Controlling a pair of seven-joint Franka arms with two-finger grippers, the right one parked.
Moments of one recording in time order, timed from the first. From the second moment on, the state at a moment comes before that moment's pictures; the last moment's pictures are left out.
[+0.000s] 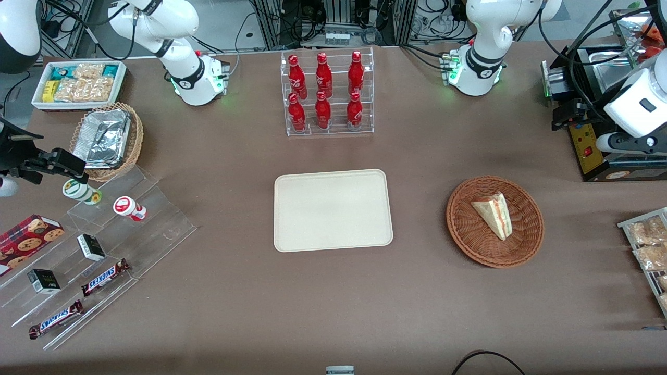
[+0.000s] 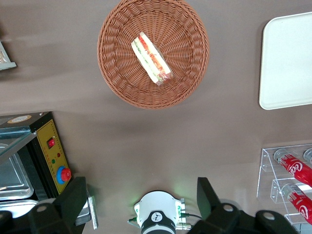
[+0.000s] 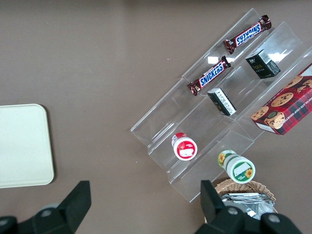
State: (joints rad) arm -0.03 0.01 -0.03 -1.53 0.00 1.31 0.04
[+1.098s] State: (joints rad) arm -0.03 -0.01 -0.03 -1.84 0.00 1.64 0.04
